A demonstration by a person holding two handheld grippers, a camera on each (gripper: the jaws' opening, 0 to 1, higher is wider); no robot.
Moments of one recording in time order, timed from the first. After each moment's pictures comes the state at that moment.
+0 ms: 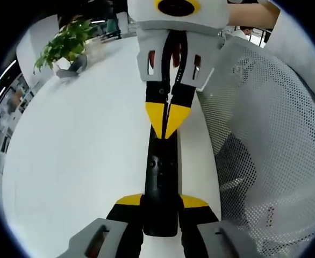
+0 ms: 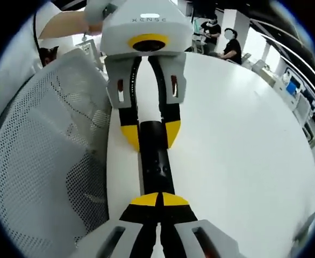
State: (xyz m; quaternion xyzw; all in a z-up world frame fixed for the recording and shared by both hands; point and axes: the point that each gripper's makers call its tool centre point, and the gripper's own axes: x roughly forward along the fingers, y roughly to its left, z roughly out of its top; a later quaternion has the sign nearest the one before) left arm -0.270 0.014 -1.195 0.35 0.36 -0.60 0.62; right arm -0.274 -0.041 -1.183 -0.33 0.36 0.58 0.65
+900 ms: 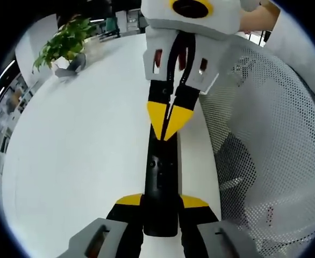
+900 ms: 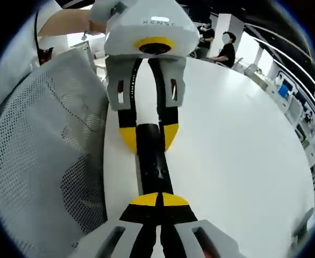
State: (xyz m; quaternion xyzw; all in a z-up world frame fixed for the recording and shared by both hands) left arm -0.270 0.014 -1.195 0.36 0.36 -0.60 0.61; right arm -0.274 -0.033 -1.182 -0.32 0.33 0.56 0.68
